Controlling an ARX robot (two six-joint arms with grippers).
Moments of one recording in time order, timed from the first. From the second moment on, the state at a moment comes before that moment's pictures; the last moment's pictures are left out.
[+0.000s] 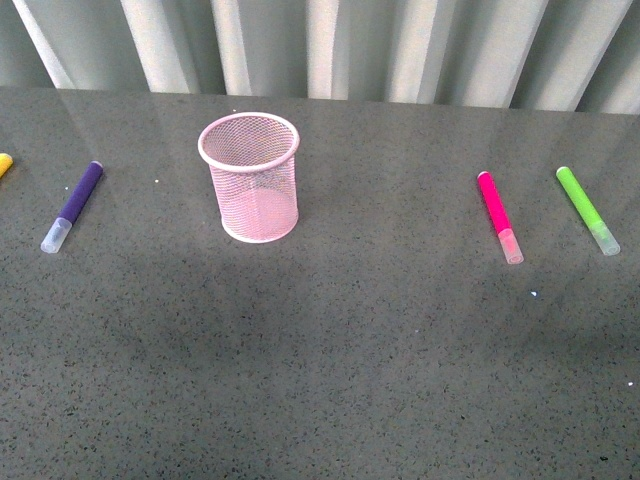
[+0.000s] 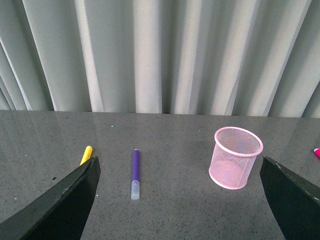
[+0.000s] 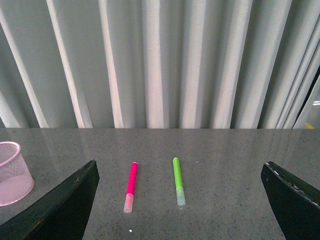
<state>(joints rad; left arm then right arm) 0.00 0.00 0.01 0.00 0.00 0.00 0.00 0.00 0.02 0.00 0.00 0.00</state>
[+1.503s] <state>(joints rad) 0.00 0.00 0.01 0.00 0.00 0.00 0.00 0.00 0.02 0.00 0.00 0.00</state>
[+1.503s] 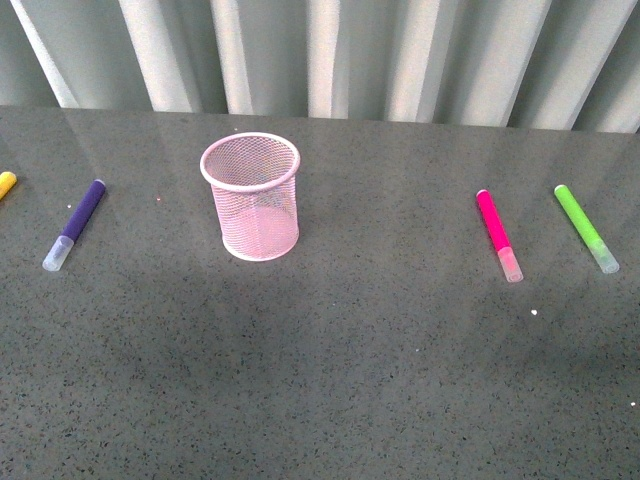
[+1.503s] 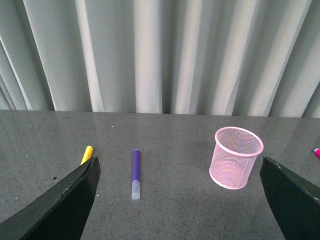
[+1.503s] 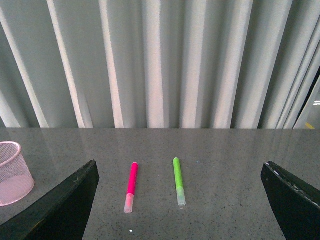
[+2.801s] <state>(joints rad) -0.06 1.68 0.99 -0.23 -0.04 -0.07 0.00 0.00 0.02 0.00 0.00 0.00</state>
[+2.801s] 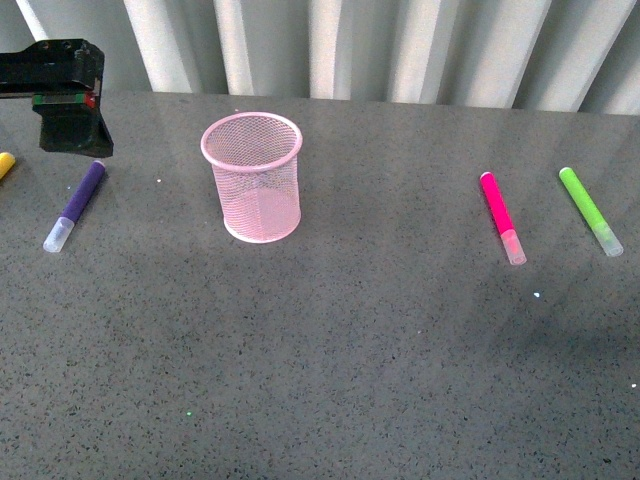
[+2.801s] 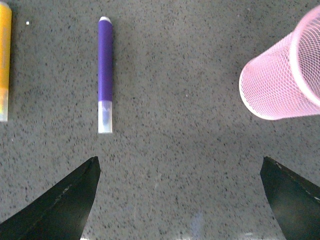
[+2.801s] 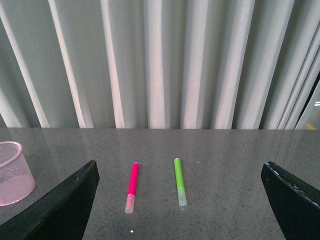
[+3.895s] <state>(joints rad) 0.01 2.24 1.53 -0.38 -0.11 0.02 0.00 0.00 0.02 0.00 0.00 0.00</state>
